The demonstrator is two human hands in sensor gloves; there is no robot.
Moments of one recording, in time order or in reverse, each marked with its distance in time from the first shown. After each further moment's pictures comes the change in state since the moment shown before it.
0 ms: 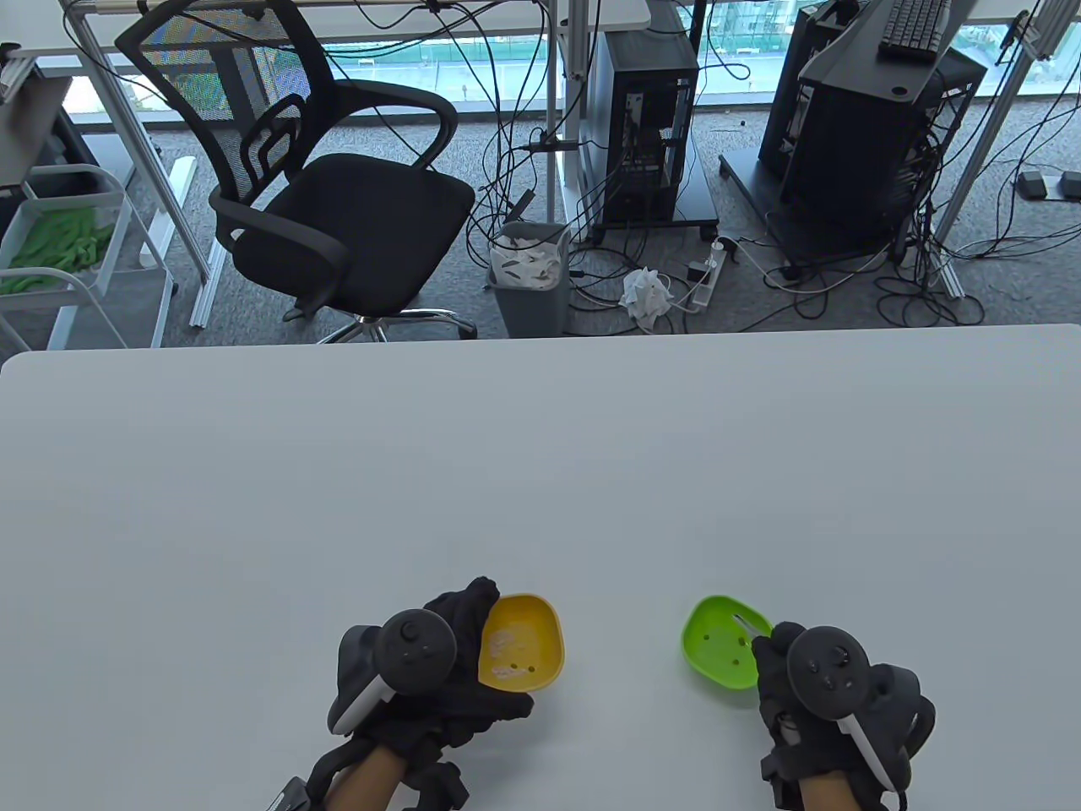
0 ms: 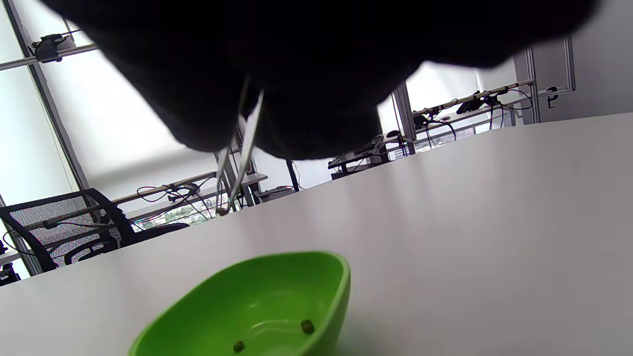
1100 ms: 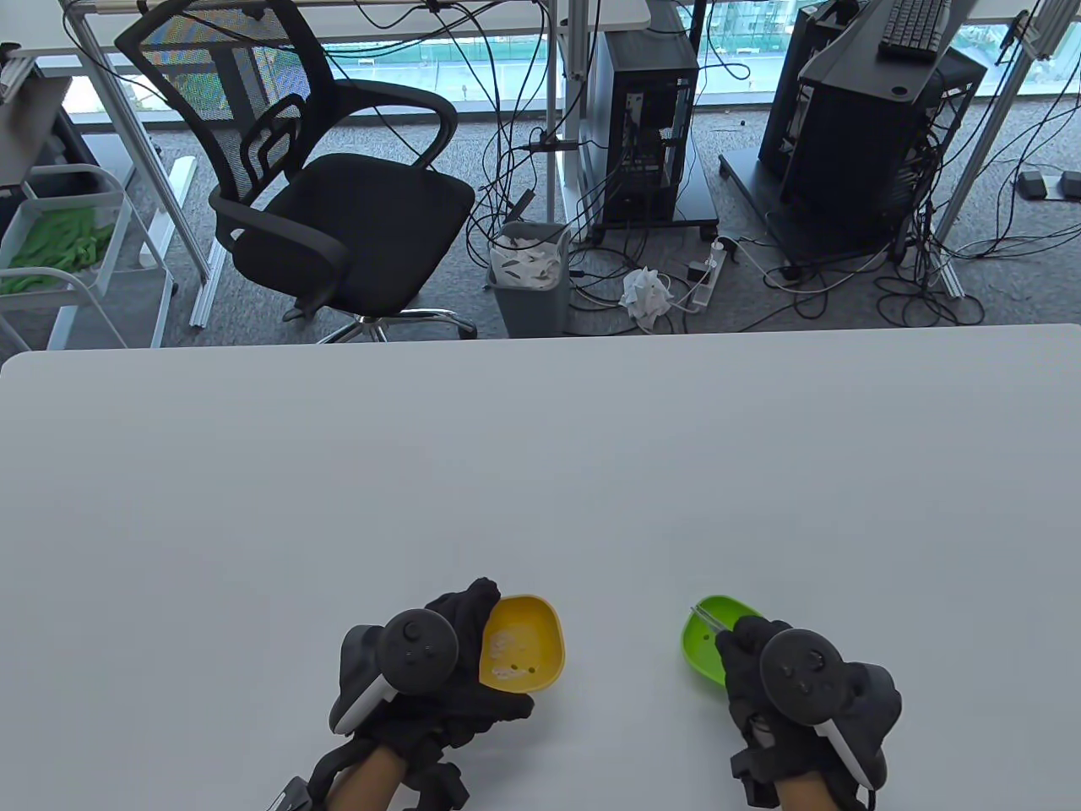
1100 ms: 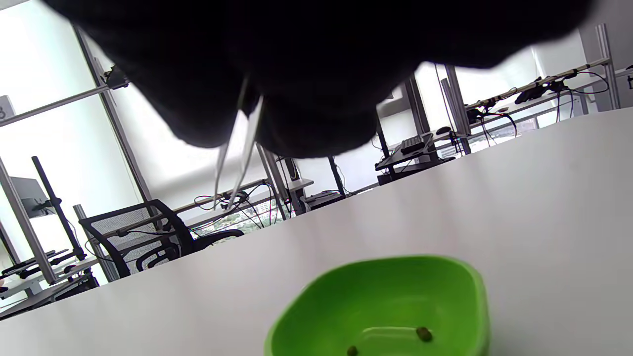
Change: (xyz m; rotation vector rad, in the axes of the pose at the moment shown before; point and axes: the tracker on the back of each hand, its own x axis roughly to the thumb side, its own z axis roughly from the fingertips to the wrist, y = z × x) left_hand 0.001 -0.001 0.000 -0.011 0.006 -0.012; right_hand 0.043 -0.003 0.007 -0.011 -0.165 -0.072
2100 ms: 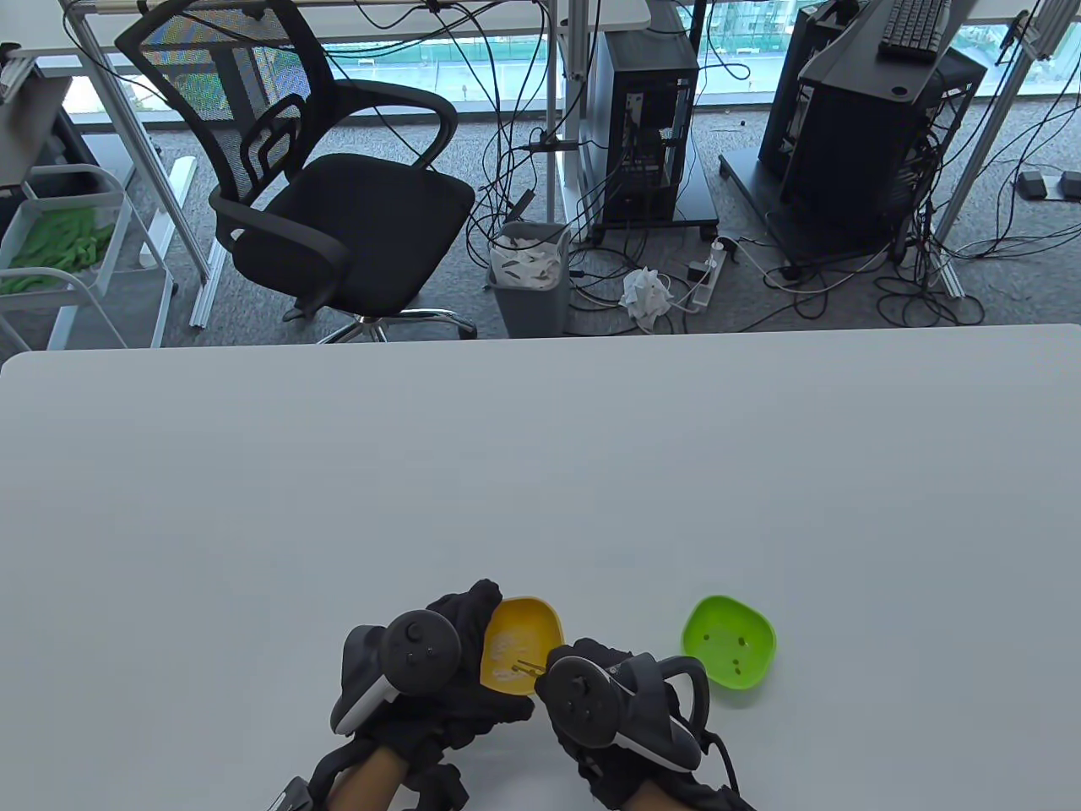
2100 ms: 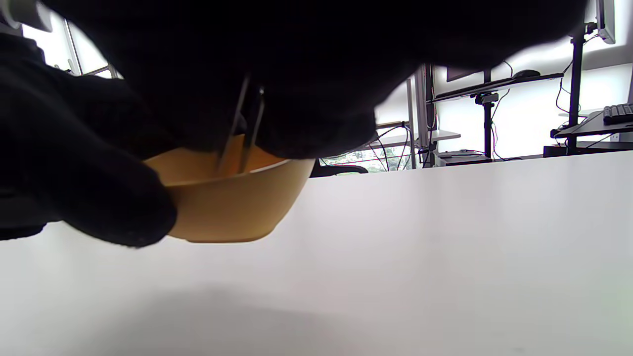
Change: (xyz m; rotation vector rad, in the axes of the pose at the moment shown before) left_hand 0.002 -0.001 0.000 -0.010 -0.005 -0.012; right_hand 0.134 0.058 0.020 0.235 -0.396 0.135
